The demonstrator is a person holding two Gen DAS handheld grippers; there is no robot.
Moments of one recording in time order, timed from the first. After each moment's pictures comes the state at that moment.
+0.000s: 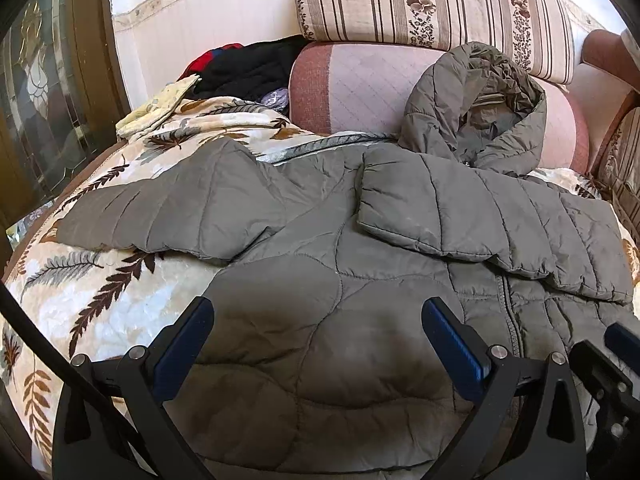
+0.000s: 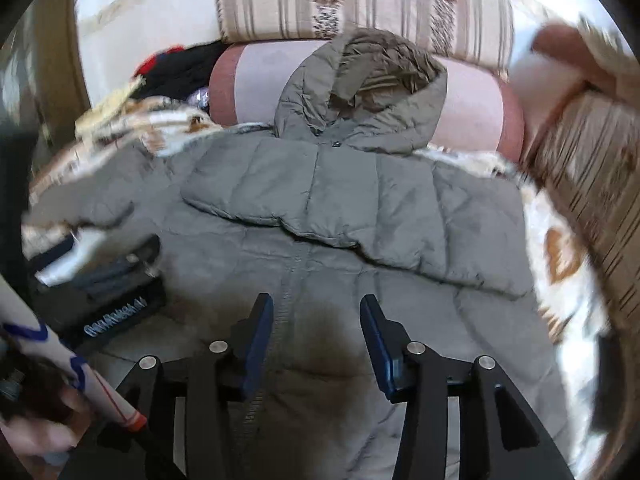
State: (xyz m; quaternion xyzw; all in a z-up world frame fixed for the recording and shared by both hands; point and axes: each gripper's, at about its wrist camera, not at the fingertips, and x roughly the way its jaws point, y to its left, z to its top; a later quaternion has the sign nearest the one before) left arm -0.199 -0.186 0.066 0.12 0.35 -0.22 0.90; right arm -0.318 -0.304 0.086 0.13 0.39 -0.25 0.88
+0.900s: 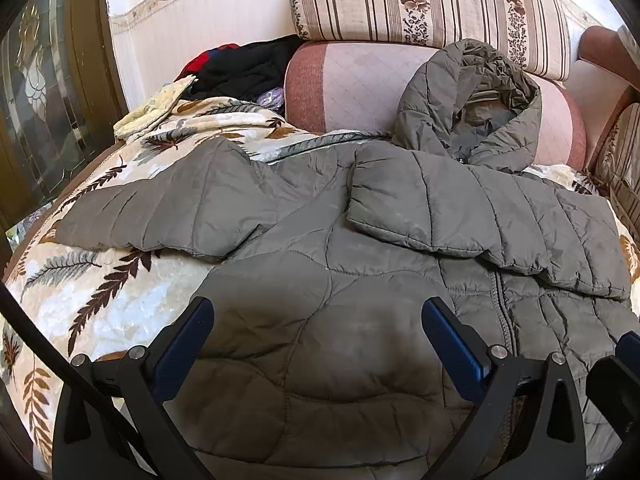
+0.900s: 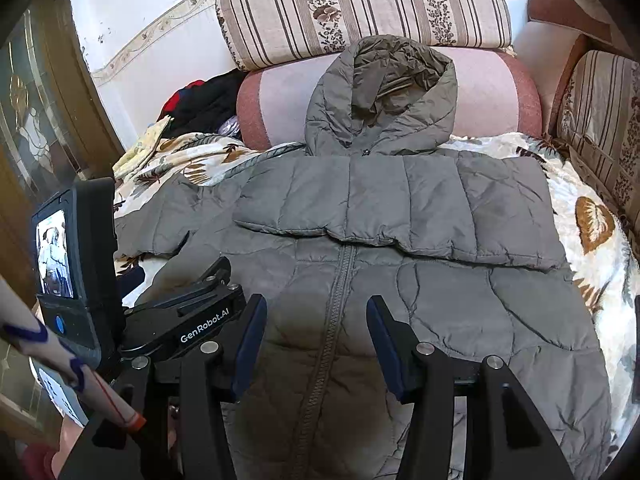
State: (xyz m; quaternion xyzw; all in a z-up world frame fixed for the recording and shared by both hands) left arm -0.204 -0.191 0.065 0.12 0.36 -0.22 0.90; right arm -0.339 -0.292 0.106 0.19 0.35 -0.21 0.89
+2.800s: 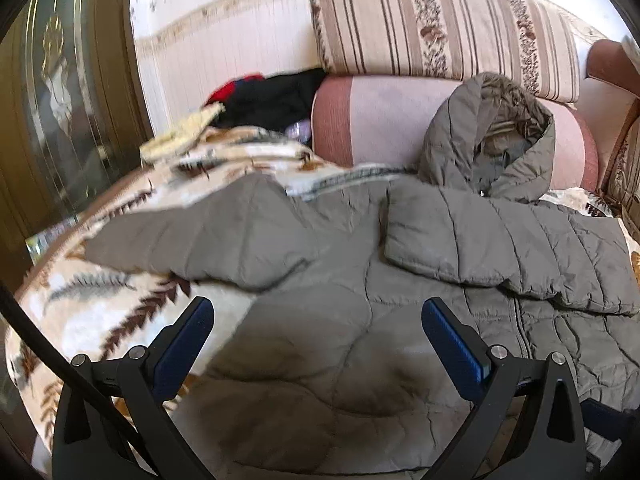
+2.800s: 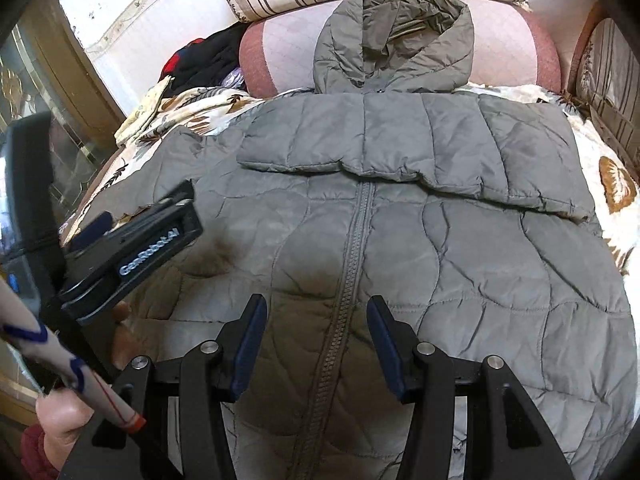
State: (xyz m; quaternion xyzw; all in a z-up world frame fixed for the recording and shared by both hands) left arm -0.210 -0.168 0.086 0.12 0.29 -0.19 0.93; right arm -0.331 -0.286 0.075 0.23 0.42 -0.17 0.86
